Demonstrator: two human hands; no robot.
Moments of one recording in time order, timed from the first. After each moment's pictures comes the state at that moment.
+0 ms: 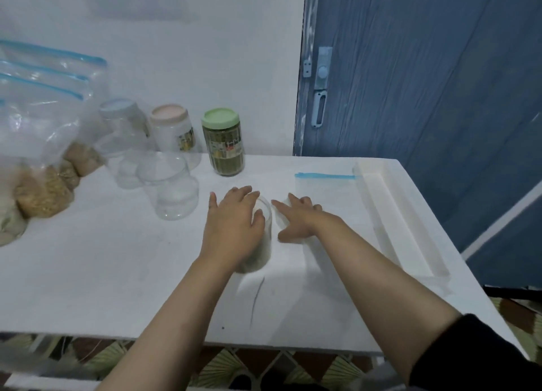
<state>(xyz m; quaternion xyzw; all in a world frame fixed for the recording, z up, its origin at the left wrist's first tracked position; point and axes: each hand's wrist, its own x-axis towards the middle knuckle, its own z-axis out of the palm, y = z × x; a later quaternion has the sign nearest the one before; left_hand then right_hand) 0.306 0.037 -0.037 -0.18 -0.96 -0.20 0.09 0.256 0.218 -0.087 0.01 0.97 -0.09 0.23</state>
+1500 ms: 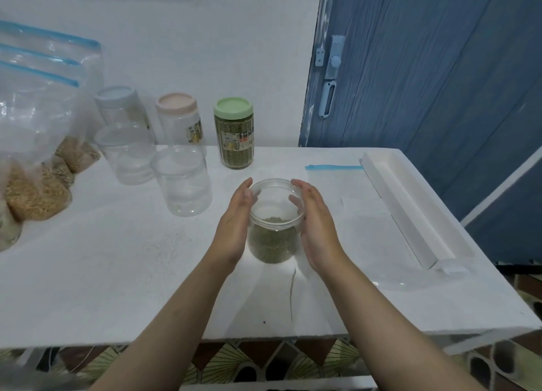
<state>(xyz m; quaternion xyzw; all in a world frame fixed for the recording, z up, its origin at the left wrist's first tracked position) 0.284 -0.022 -0.071 -0.11 -0.71 -0.68 -0.12 0.321 0.116 -0.069 0.18 0.62 -0.75 -0.16</state>
